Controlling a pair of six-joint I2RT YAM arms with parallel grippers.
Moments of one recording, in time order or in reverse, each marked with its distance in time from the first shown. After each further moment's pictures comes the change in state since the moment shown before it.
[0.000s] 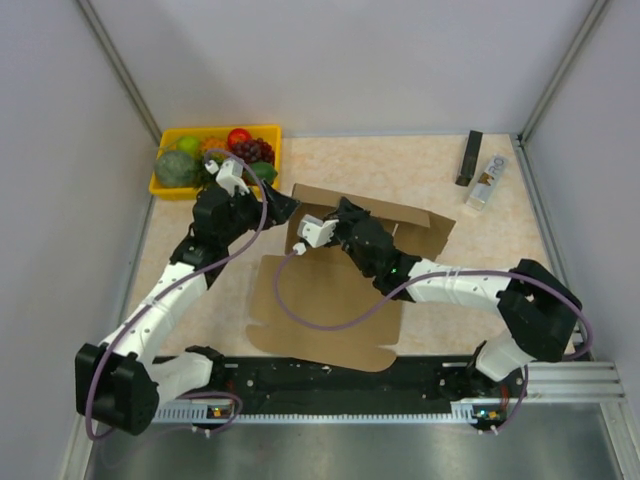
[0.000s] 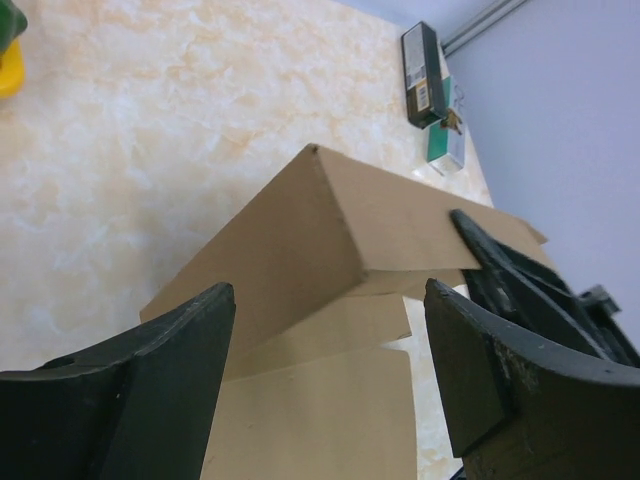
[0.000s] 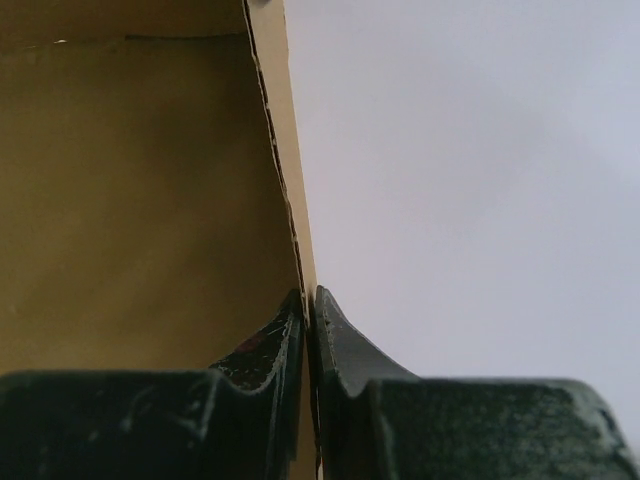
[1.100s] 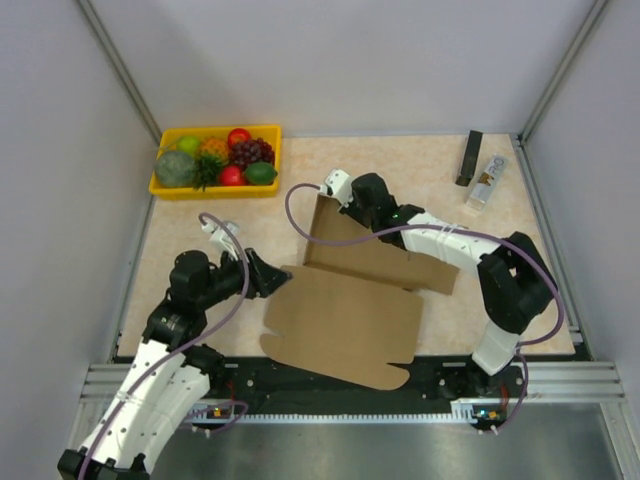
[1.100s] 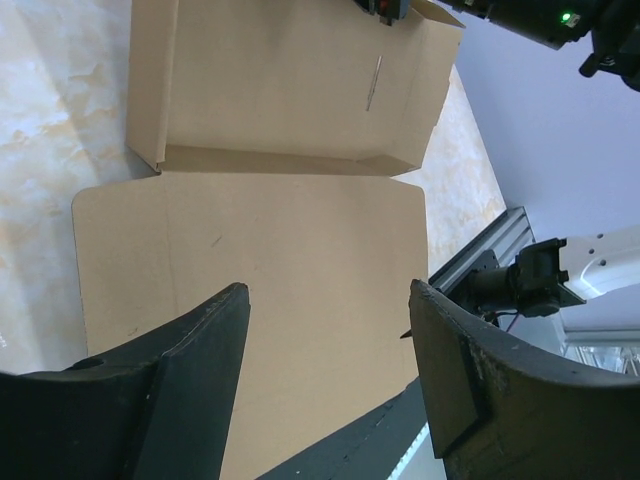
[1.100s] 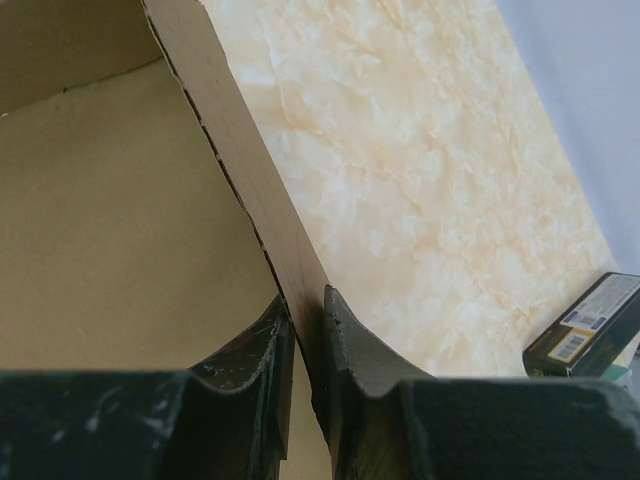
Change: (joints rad) left arm -0.010 -0.550 -0.297 -0.364 0.233 0.029; right arm -0.258 0.194 0.323 -0.629 -0.190 0.606
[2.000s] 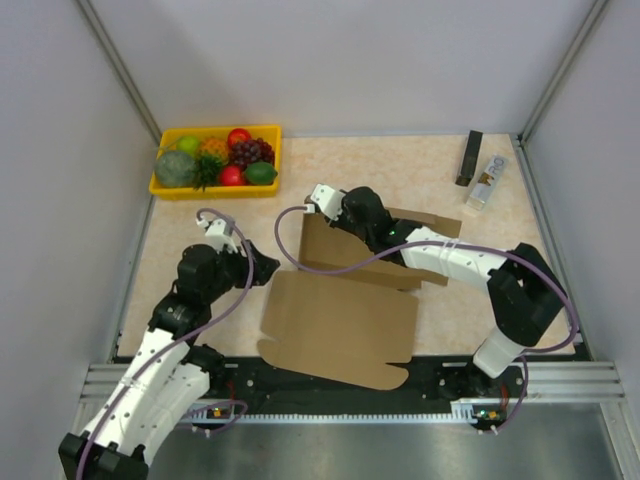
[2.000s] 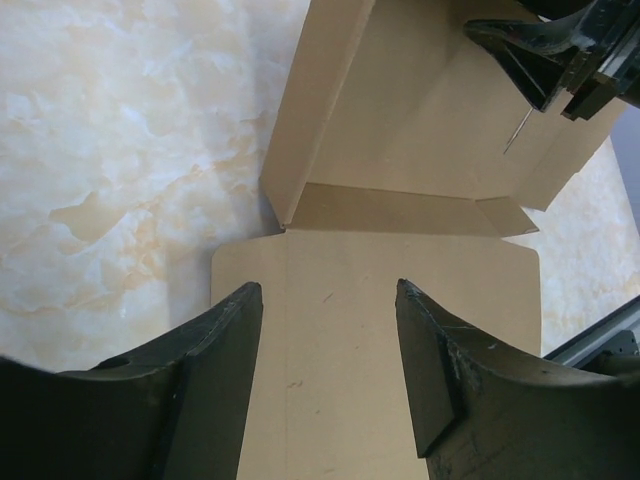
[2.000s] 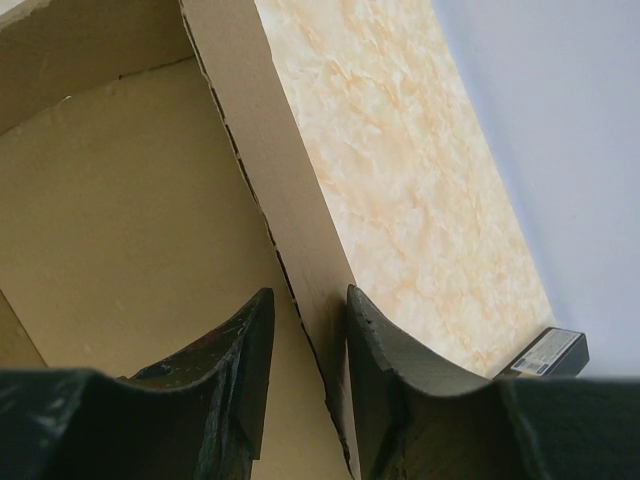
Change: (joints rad) left arm 0.000 0.074 0.007 -0.010 -0.280 0.129; right arm 0.108 -0.078 -0.074 0.090 0.026 -0.111
